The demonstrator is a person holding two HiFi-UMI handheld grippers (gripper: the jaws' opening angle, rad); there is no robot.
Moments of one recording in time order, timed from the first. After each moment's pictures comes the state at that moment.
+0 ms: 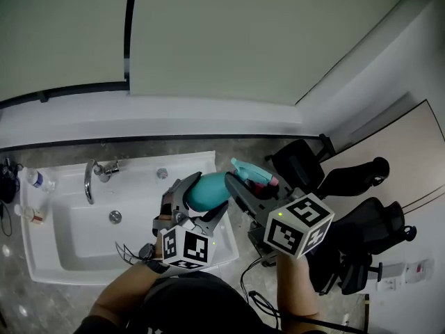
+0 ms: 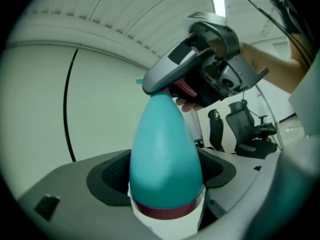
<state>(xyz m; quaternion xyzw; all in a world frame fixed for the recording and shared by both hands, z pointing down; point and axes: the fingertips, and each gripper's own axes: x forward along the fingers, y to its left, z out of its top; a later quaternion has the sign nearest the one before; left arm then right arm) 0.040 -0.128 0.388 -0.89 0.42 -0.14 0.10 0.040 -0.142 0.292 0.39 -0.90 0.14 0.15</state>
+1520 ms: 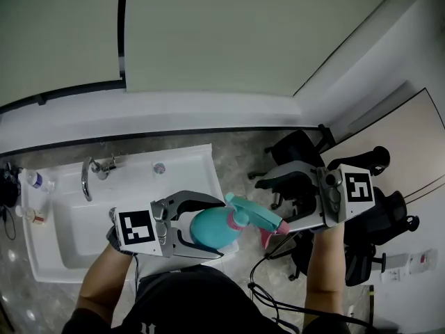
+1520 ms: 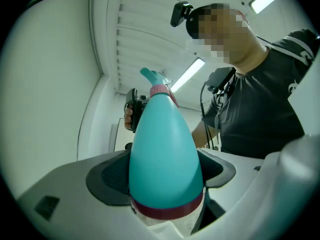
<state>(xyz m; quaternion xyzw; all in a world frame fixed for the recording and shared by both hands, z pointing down) 0.057 -0.007 0.322 -1.00 -0.08 0.01 -0.02 0.061 -0.037 0.203 -0.11 -0.99 0.04 0.05</state>
